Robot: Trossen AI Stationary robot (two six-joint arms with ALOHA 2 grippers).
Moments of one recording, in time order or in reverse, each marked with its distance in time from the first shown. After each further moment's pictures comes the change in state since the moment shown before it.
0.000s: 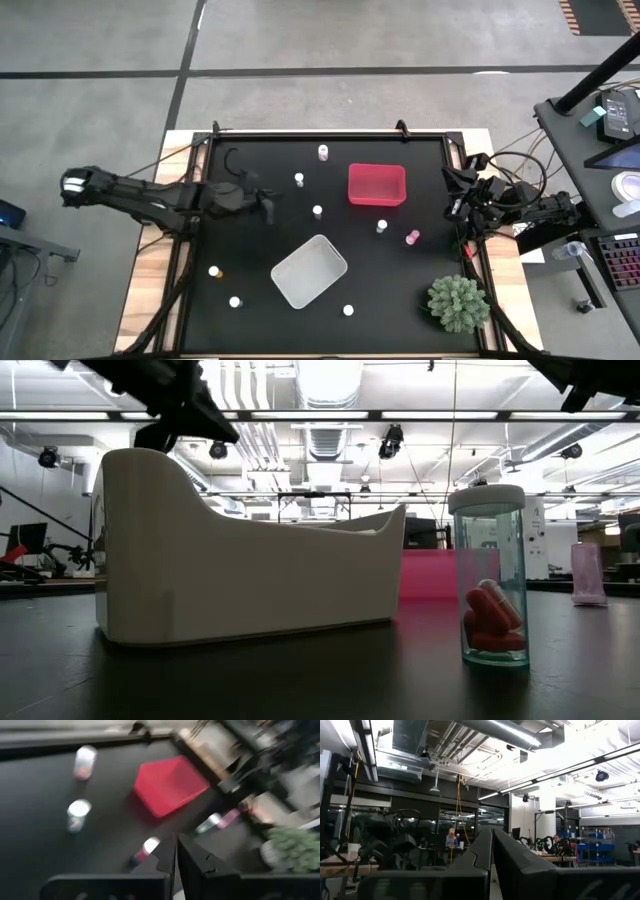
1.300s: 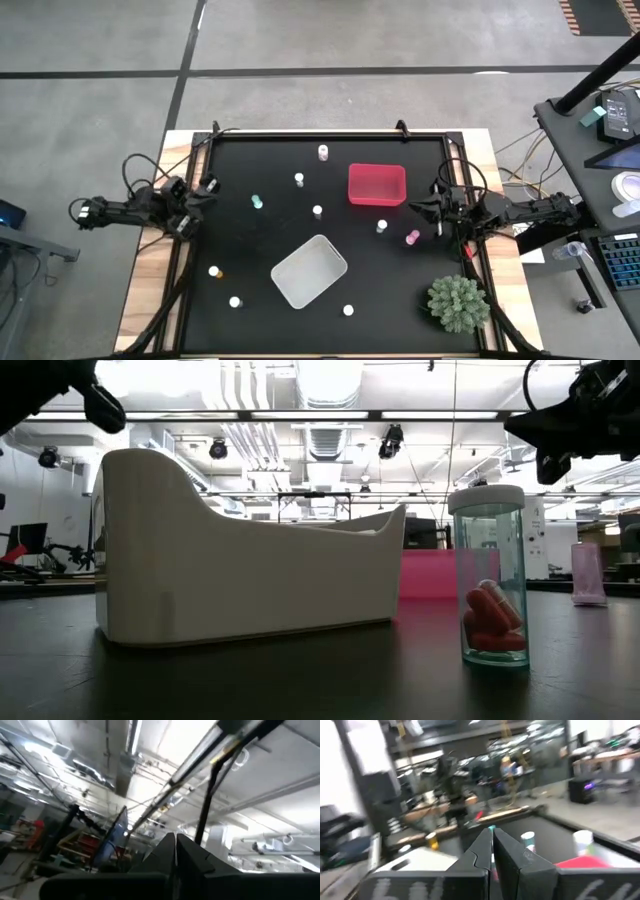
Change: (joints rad) left arm -0.003 -0.940 -0.750 0.981 0.414 0.501; right arm 0.000 -0.010 -0.123 -0.335 -0.155 0.567
